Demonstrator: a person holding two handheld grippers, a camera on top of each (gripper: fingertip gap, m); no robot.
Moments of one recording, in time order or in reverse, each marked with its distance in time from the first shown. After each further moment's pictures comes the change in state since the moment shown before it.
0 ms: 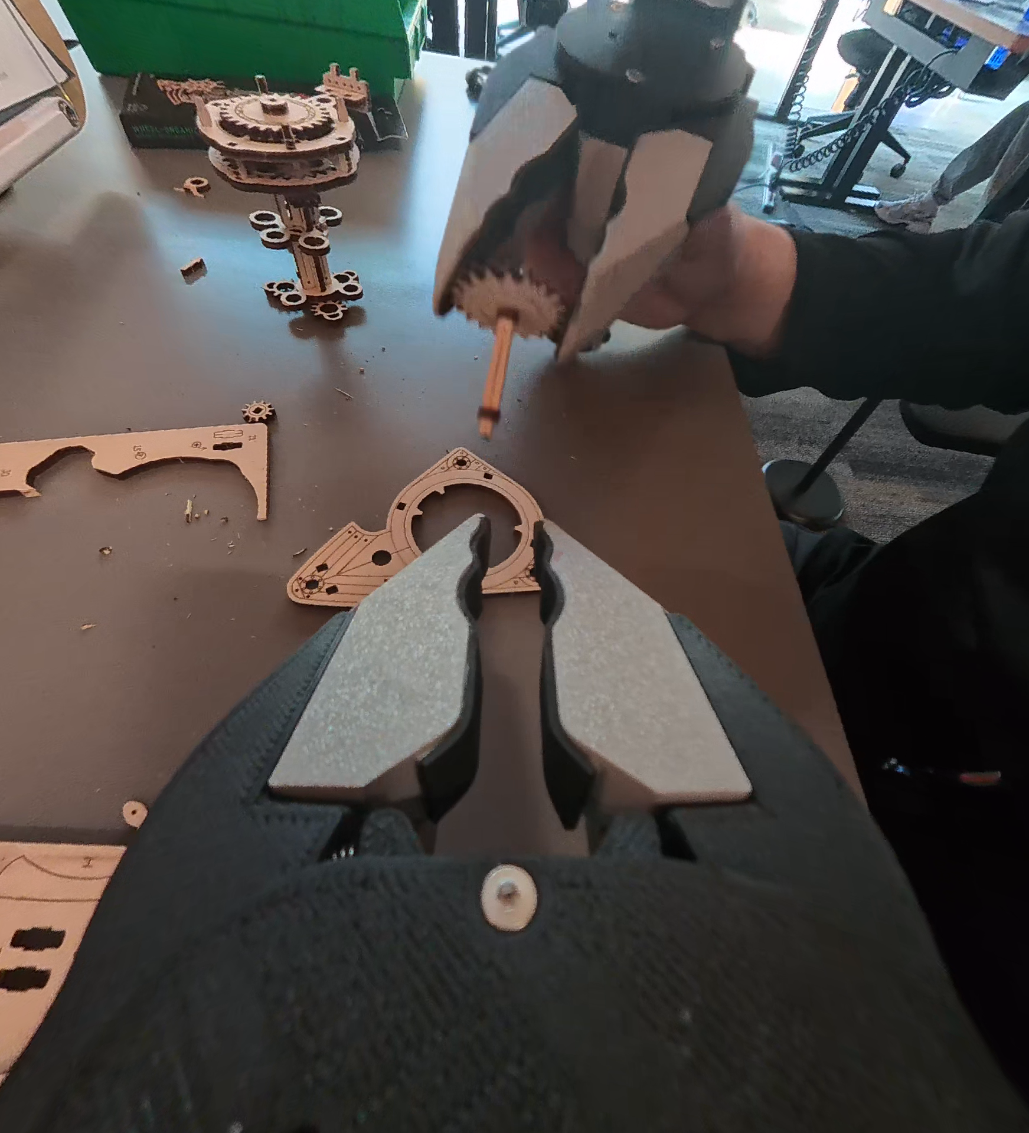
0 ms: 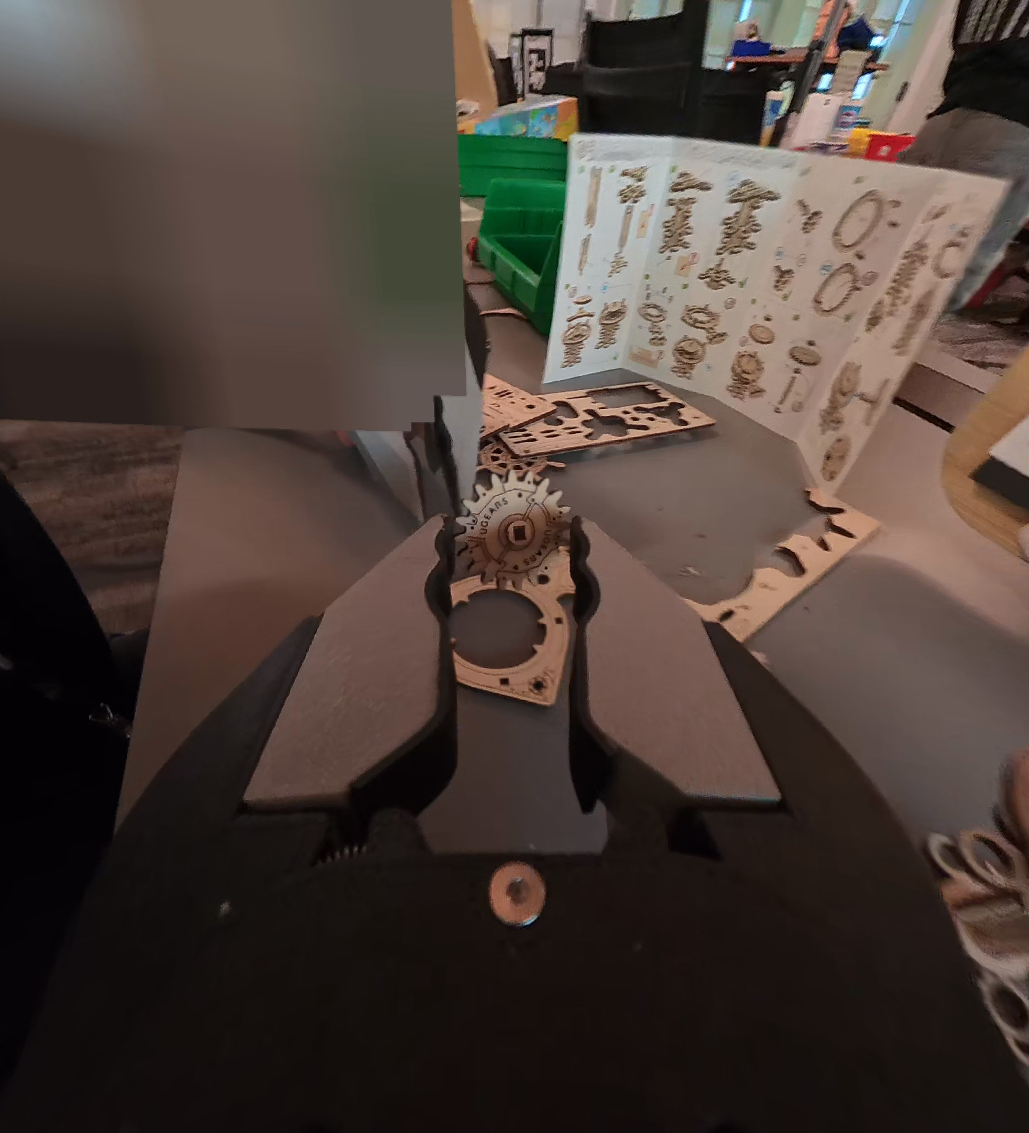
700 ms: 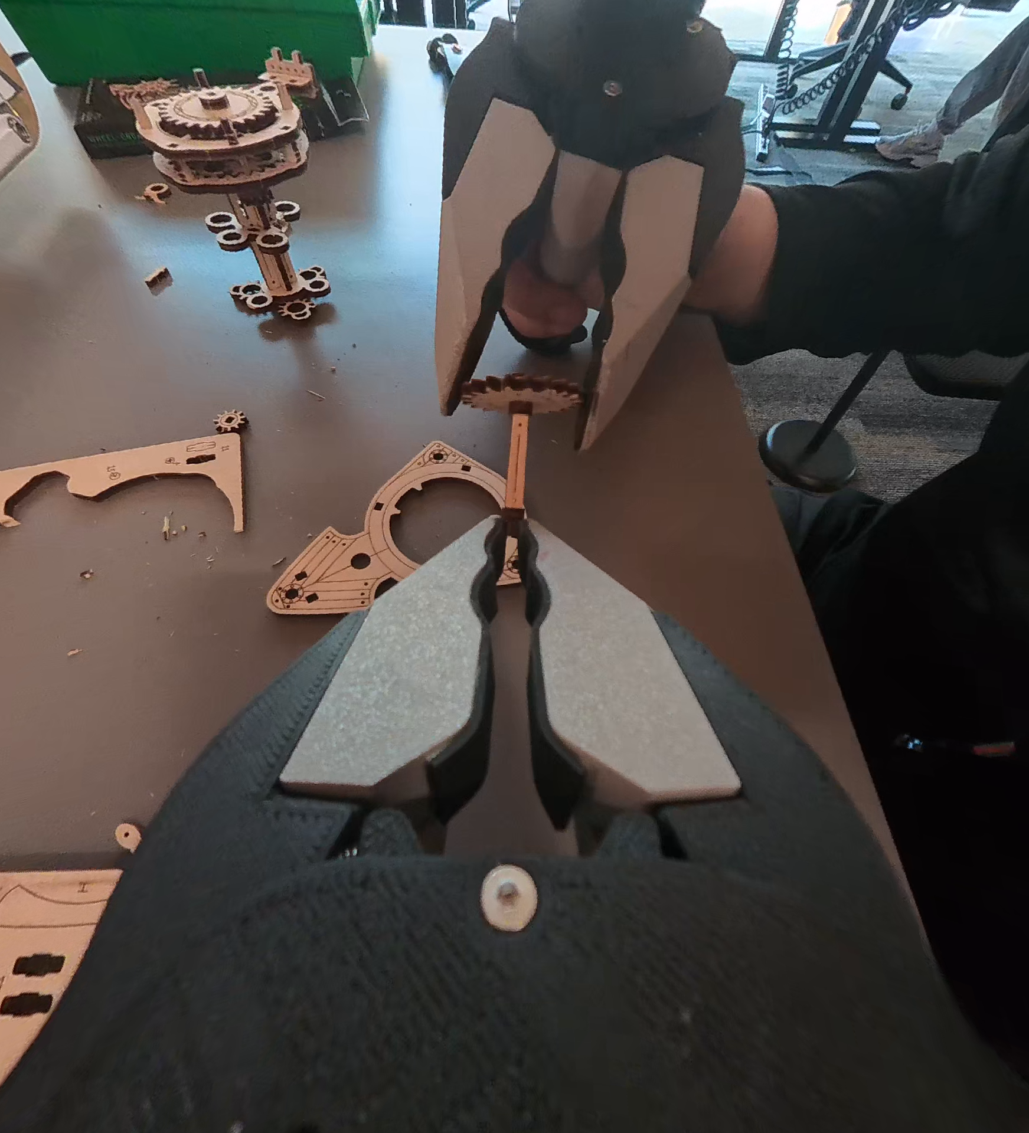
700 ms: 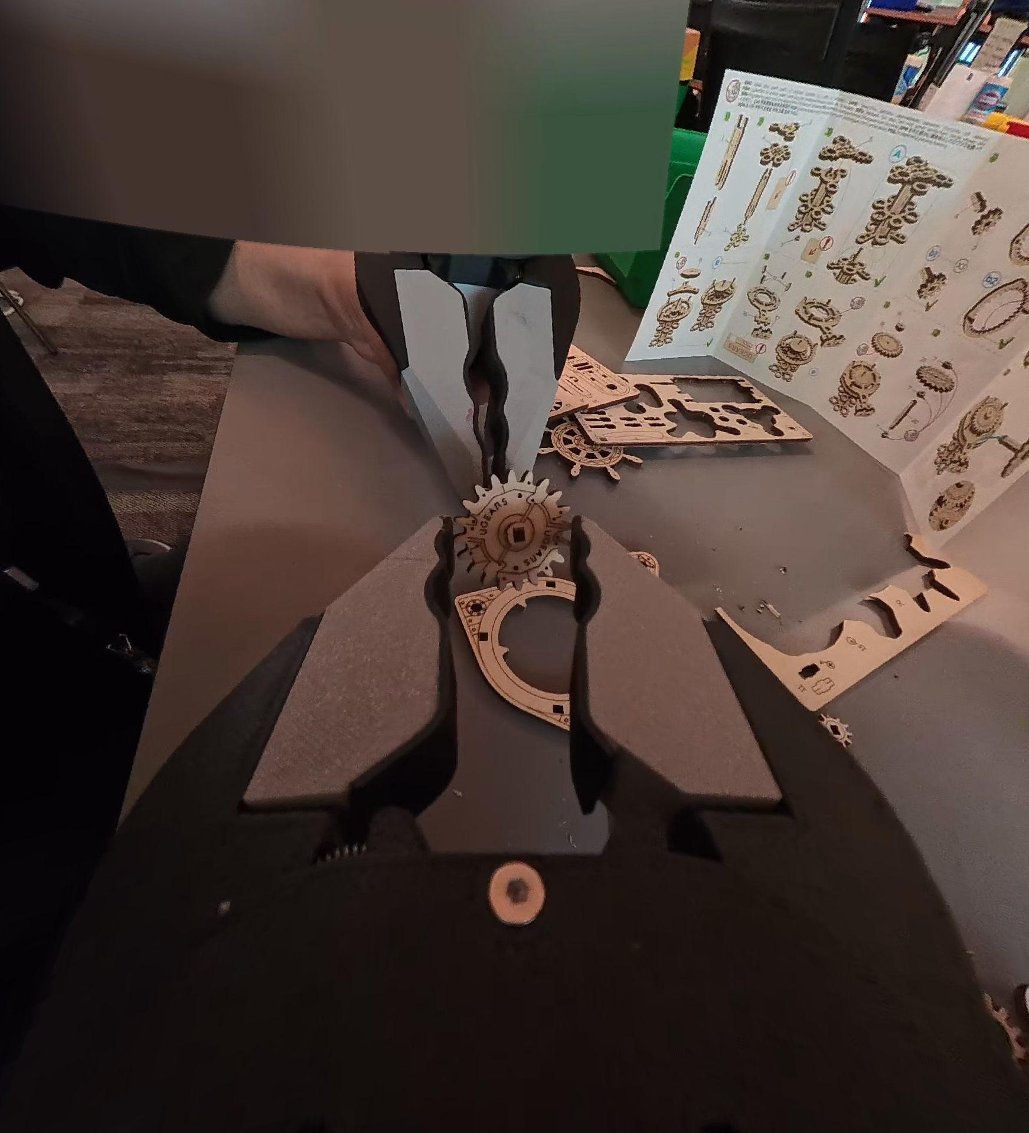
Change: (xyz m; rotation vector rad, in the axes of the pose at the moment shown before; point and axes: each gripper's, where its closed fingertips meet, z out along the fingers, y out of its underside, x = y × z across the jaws) left arm 0.010 0.004 0.003 -0.035 0.017 0.078; right arm -0.031 0.011 0.023 -0.079 -0.114 -0.122
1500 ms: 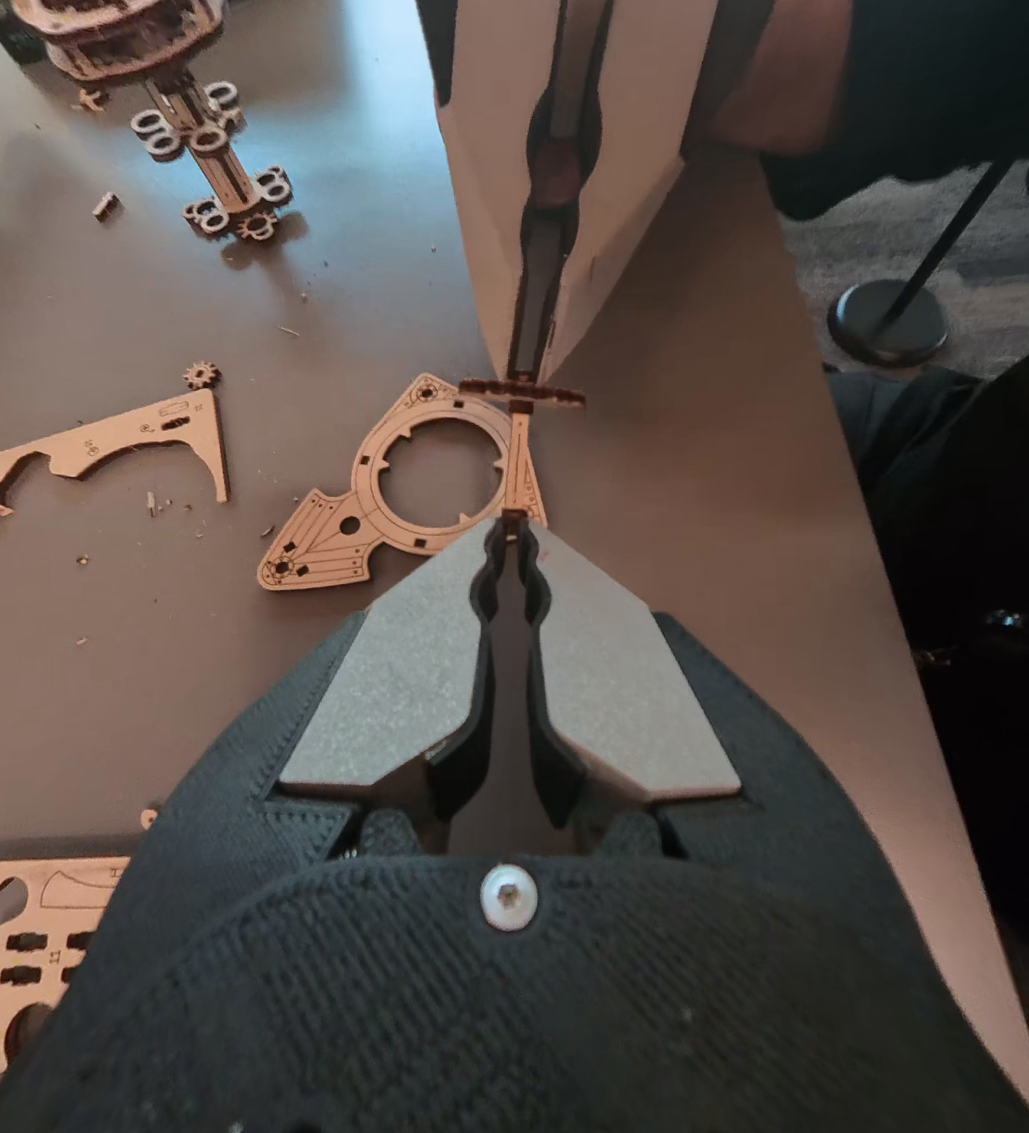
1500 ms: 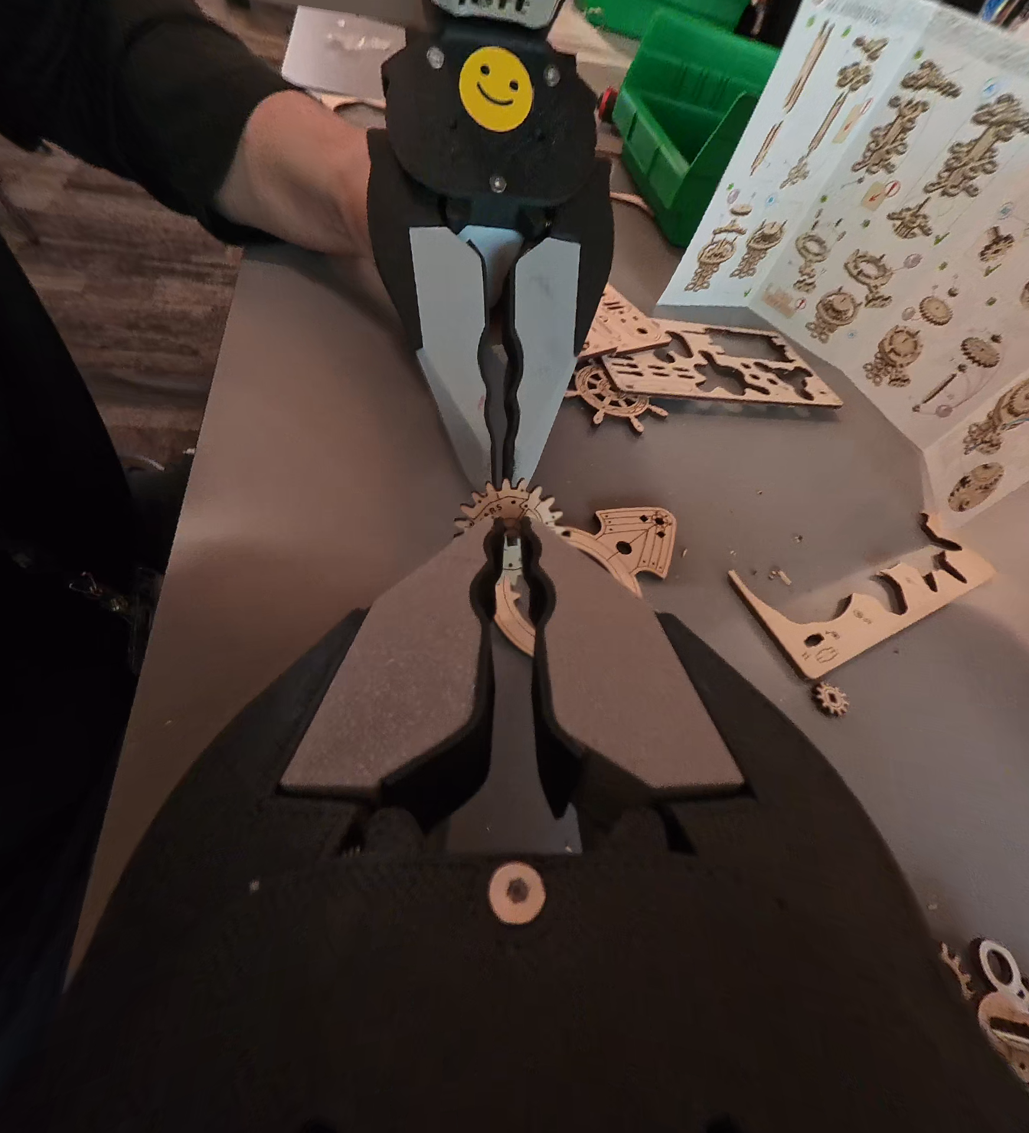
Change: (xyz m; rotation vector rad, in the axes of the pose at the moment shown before) left arm 0.000 0.025 0.010 -0.178 -0.043 0.115; right arm -0.008 0.019 -0.006 -0.107 -0.033 -0.078
